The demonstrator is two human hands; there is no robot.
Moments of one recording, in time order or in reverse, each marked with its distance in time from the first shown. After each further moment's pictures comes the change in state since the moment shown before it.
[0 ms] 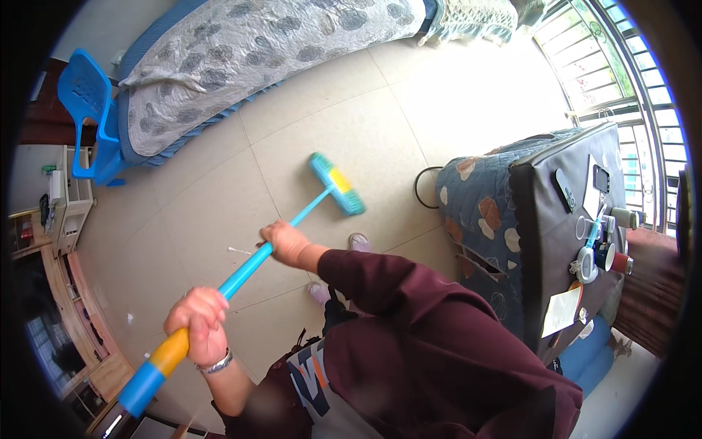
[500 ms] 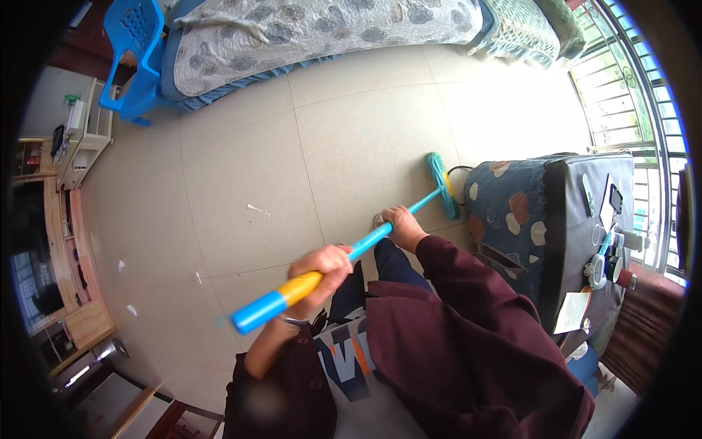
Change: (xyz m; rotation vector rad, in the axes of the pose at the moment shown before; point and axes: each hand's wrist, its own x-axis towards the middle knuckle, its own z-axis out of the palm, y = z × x) left_hand -0.125 -0.023 -0.024 -0.135 -0.231 -0.187; right_hand -0.148 0.072 0.039 -0.125 -0.027 0.119
